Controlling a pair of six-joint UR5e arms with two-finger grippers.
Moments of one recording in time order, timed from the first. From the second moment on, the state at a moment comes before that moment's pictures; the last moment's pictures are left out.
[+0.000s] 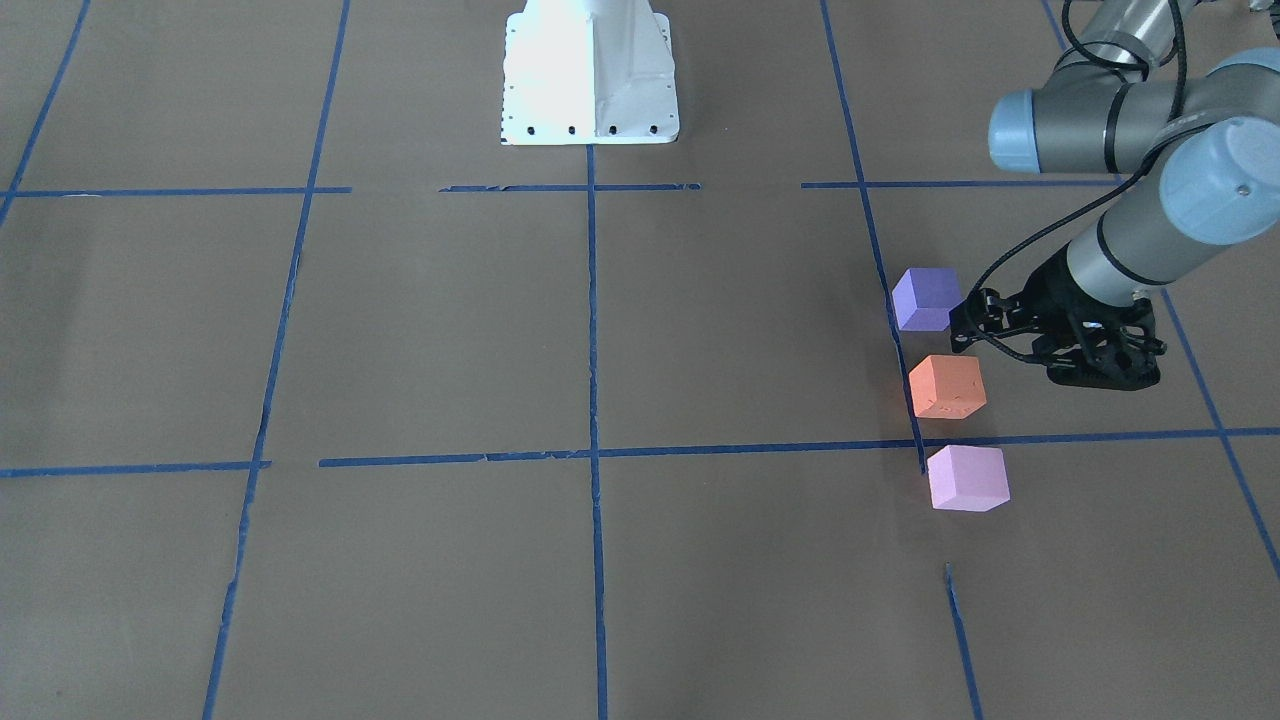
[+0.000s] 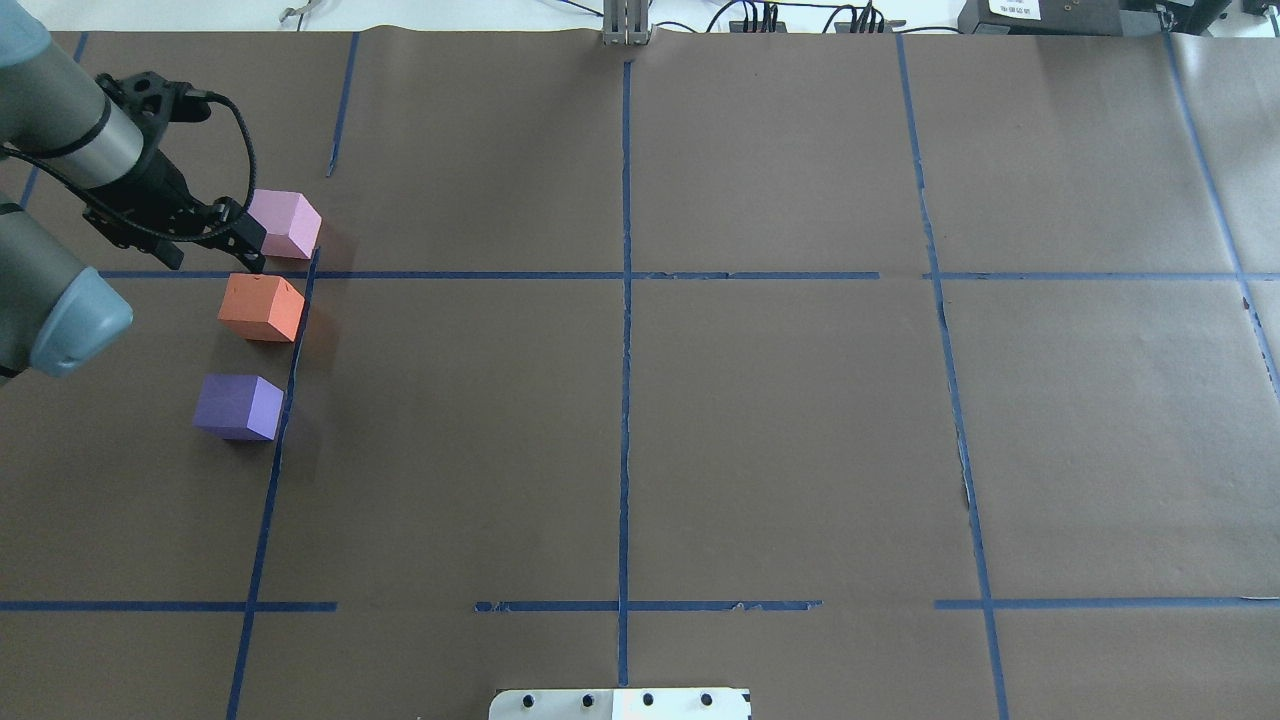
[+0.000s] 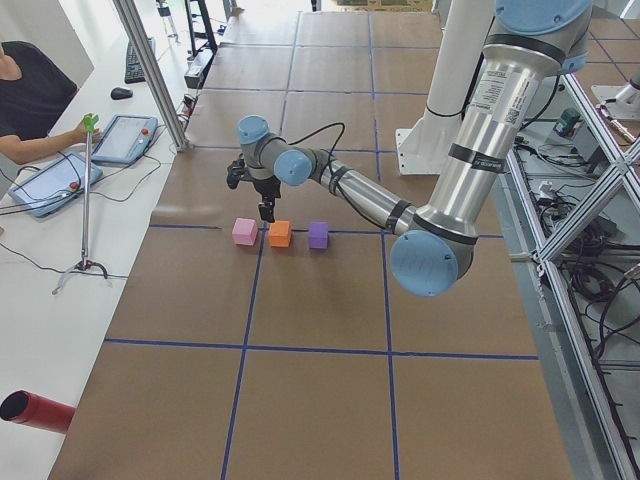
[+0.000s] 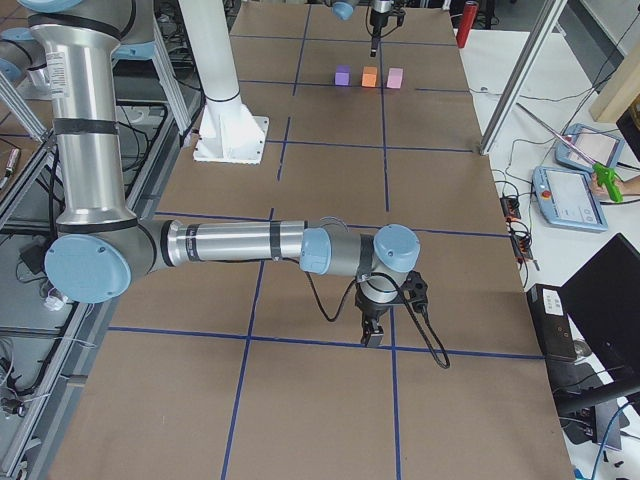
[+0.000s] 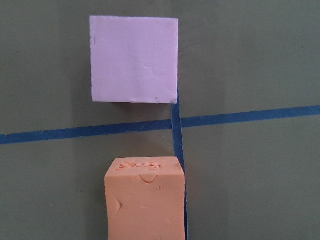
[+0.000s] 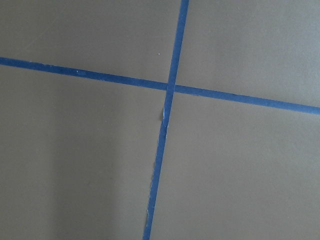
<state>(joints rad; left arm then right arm) -1.07 -1.91 -1.72 -1.55 -2.29 -0.54 1.52 -1.52 1.60 -1.72 2.29 -0.16</state>
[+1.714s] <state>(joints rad) -1.63 -1.54 -1.53 -1.71 -2.30 0.33 1.52 -1.52 1.60 -1.72 2.29 -0.16</state>
